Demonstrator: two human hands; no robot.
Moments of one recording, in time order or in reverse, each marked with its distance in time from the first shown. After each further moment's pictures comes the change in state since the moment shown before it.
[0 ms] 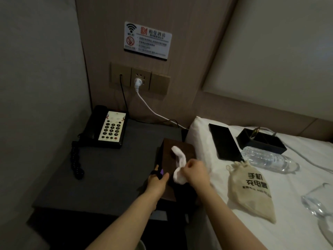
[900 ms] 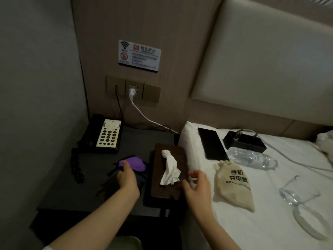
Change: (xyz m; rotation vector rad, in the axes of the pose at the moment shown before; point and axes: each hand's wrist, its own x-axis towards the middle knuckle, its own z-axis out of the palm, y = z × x) left_hand -0.021 0.034 -0.046 -0.529 0.447 -0.136; right_hand -0.083 0.043 -0.019 0.353 0.277 -0.241
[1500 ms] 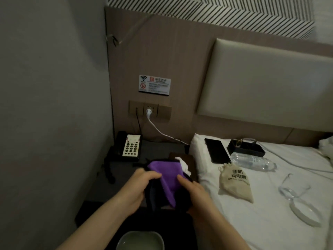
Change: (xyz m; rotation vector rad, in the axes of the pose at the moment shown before) left_hand -0.173 0.064 -0.121 0.242 -0.670 0.242; right_hand -0.101 -0.123 -0.054 0.913 -0.620 0.505
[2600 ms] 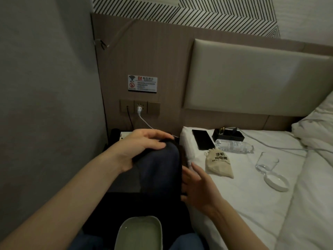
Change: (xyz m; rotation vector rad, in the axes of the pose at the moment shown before) left_hand -0.081 0.084 0.025 0.426 -0.416 0.199; right_hand -0.072 0.008 -0.031 0.059 -0.208 -0.025
